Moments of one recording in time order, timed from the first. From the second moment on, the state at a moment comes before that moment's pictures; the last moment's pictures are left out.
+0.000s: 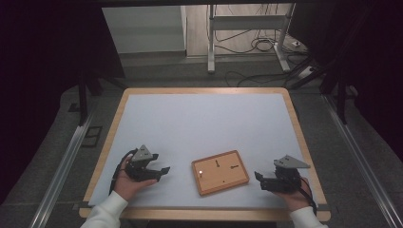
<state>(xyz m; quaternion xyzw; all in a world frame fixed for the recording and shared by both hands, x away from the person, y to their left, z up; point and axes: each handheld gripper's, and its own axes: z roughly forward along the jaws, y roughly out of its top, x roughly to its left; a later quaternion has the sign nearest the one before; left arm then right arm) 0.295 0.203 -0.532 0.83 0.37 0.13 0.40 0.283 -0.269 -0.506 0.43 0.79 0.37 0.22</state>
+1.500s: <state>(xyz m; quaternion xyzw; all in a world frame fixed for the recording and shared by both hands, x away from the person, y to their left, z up) 0.277 0.146 -0.514 0.83 0.32 0.09 0.45 0.281 -0.268 -0.510 0.43 0.79 0.35 0.25</state>
